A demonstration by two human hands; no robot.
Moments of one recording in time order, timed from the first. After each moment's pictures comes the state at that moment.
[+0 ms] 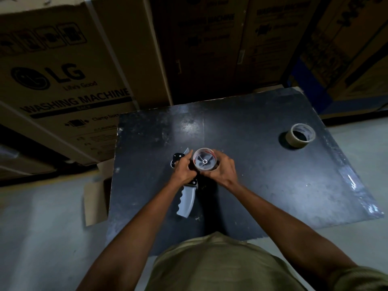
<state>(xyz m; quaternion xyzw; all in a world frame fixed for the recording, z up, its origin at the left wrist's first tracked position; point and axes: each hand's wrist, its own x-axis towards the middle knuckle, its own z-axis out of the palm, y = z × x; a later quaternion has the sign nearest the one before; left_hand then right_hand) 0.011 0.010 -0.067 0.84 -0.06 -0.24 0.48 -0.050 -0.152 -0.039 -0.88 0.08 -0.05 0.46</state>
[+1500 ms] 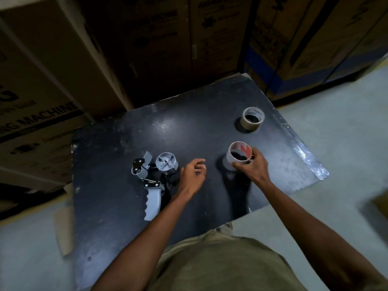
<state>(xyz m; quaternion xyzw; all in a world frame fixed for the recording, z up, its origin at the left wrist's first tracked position) -0.075 -0.120 -0.057 0.84 -0.12 -0.17 0.49 -0.163 -0.337 -0.063 -0.81 0.36 -0.10 0.46</state>
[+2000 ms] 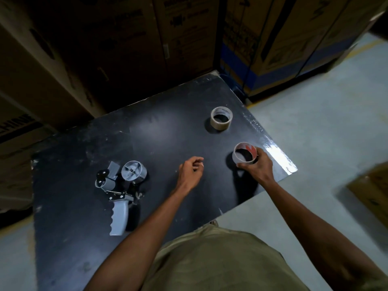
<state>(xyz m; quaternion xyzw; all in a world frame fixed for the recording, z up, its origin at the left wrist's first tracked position) -0.091 -0.220 -0.069 0.85 -0.17 -0.20 0.46 -0.223 -0.441 -0.074 -0.80 0.42 -0.11 0.42</state>
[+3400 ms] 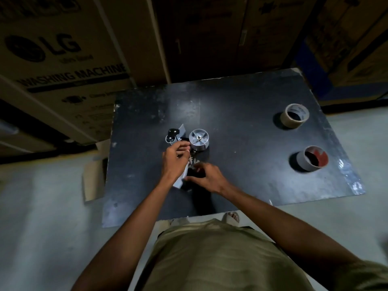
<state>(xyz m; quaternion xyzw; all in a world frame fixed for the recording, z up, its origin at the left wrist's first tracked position) -0.071 0.021 -0.029 0.83 0.00 -0.05 0.56 -0.134 -0.123 -0.059 -0.89 0.04 0.17 0.42</state>
